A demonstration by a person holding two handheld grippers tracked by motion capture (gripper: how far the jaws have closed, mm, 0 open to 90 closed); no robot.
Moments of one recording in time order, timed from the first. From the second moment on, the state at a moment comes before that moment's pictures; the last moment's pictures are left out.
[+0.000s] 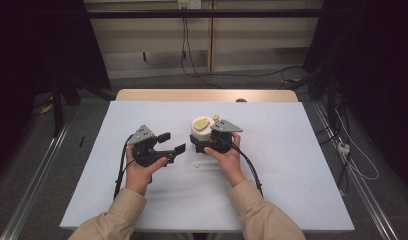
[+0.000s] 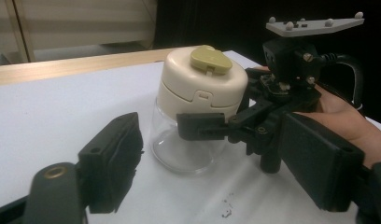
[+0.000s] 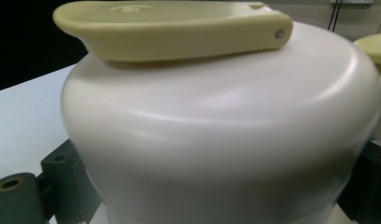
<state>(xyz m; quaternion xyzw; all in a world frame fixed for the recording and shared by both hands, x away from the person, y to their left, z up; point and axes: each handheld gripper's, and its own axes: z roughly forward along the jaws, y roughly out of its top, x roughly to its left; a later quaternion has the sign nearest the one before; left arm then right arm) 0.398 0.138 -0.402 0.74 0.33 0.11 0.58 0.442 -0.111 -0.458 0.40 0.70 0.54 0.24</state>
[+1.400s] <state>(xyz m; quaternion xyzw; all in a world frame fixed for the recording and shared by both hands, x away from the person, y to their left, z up) 0.424 0.111 -0.392 0.77 0.33 0.08 0.54 0.442 -0.111 -0.458 0.40 0.70 0.54 0.24</state>
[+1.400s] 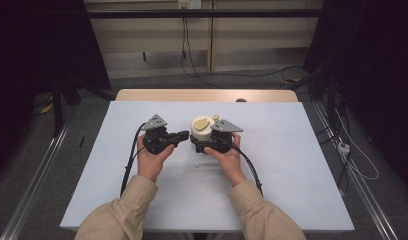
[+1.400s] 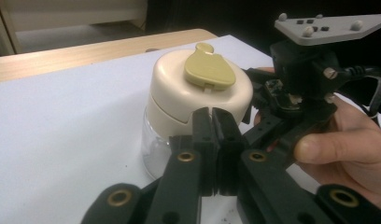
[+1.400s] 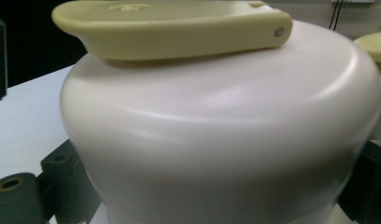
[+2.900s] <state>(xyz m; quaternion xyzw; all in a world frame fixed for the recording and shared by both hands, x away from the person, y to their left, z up) 0.436 0.089 -0.383 0.79 0.33 0.09 0.51 0.442 -0.111 -0.458 0.40 0.70 0.54 0.24</state>
